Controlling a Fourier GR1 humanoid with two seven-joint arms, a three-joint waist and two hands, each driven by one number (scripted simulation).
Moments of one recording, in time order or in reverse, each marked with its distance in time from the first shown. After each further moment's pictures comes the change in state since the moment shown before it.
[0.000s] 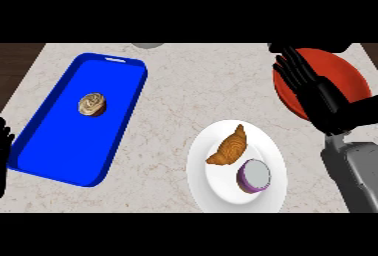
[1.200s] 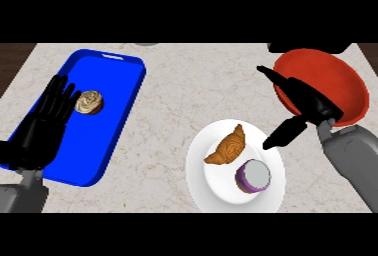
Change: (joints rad) left arm -0.187 -0.168 -0.070 -0.208 0.218 -0.275 -0.012; right arm -0.150 -0.178 0.273 0.073 0.479 0.067 0.356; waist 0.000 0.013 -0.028
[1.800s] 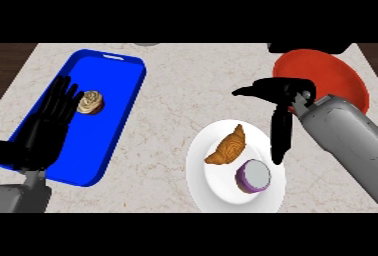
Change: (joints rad) left arm 0.001 -0.018 -0.002 -0.006 -0.012 -0.001 0.007; right arm -0.270 0.027 0.133 0.088 -0.263 0.580 0.427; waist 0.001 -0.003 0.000
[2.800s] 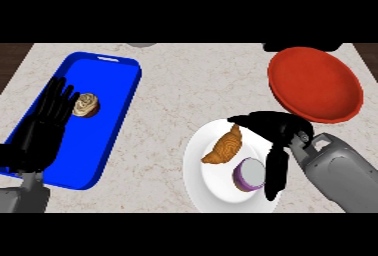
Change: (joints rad) left arm 0.015 -0.040 0.055 -0.014 -0.039 -0.025 0.018; right arm 0.206 0.022 0.022 -0.286 0.028 -0.077 0.129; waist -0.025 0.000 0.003
